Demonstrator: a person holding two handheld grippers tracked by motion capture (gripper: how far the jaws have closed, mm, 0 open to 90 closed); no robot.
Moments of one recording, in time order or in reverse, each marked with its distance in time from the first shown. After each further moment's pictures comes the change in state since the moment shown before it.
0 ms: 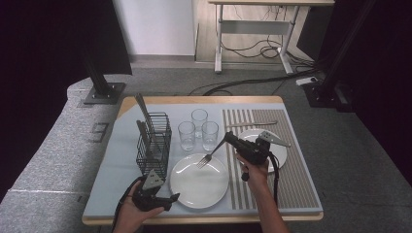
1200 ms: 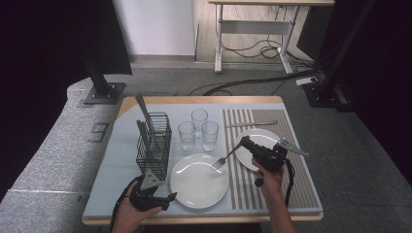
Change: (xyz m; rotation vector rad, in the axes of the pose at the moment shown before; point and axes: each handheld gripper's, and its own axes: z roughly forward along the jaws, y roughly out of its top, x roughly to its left) left arm 0.003 -0.003 -0.004 0.008 0.037 -0.006; right arm -0.021 -0.004 -0.045 -0.061 -0.038 0.027
